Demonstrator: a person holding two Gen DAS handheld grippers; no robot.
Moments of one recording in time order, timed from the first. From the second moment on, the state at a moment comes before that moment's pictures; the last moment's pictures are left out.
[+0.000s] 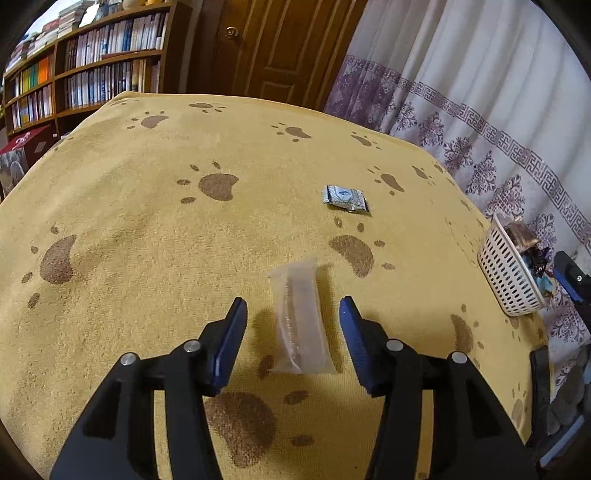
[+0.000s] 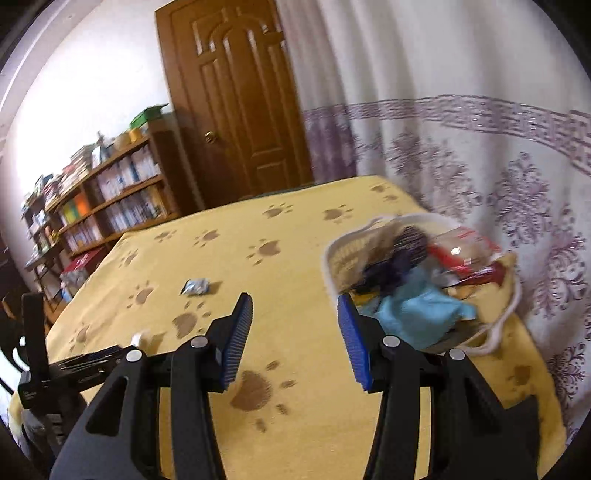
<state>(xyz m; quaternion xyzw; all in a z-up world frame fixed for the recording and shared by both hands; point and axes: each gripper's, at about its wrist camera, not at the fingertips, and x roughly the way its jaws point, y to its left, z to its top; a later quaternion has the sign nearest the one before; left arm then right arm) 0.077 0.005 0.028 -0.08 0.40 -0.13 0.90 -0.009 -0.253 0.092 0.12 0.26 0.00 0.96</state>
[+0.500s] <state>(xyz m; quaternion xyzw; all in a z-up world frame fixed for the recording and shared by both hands) 0.069 -0.002 0.033 -0.04 0.37 -0.11 0.92 0.053 -0.186 0.062 0.07 0.34 0.09 0.93</state>
